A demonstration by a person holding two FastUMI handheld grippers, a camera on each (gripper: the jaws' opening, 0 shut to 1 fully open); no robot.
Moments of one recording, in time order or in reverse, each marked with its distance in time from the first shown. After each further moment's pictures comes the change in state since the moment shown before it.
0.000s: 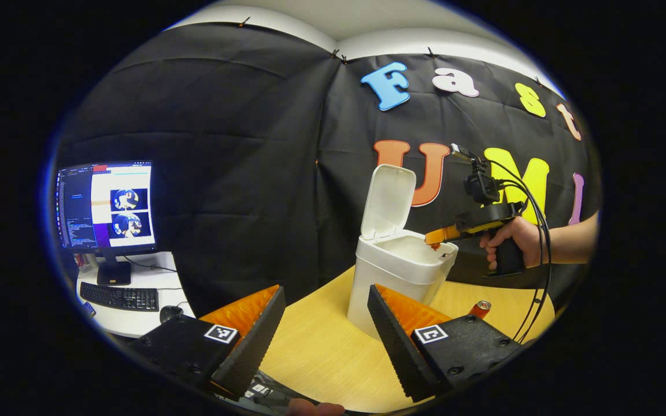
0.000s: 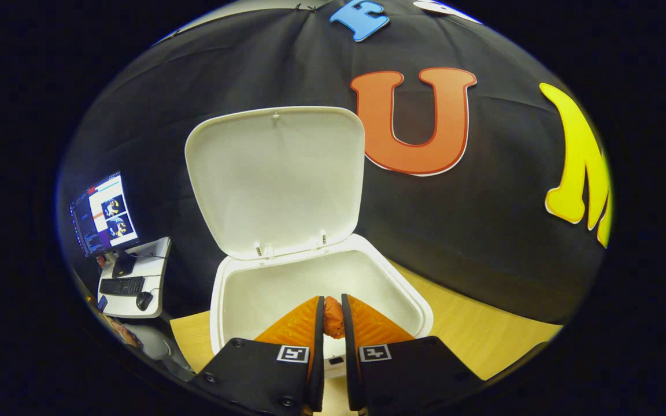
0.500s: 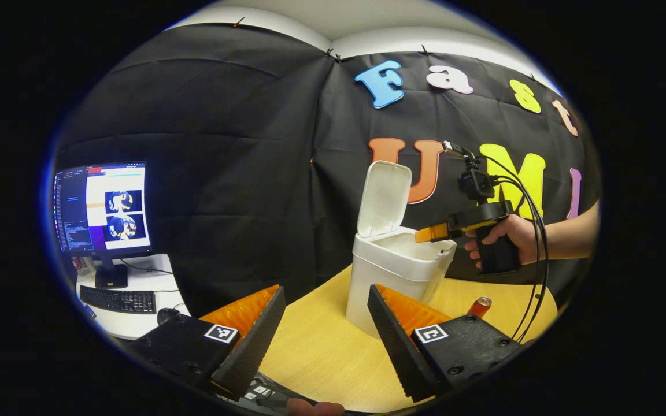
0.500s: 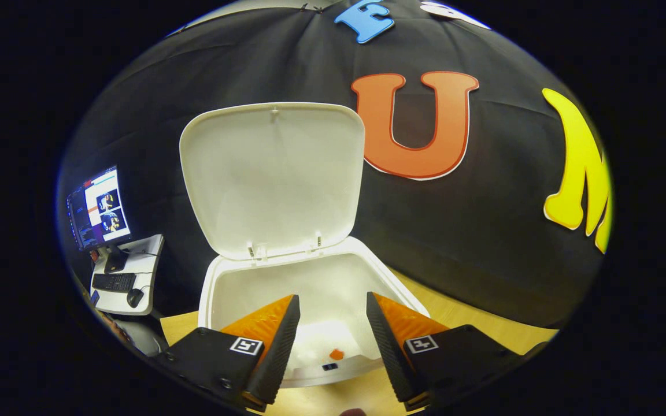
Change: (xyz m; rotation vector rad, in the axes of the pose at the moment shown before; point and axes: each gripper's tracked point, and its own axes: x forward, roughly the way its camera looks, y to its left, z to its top) left arm 0.008 -0.016 -0.001 0.037 -0.008 -0.045; right arm -0.005 -0.008 0.007 -0.027 -0.042 -0.022
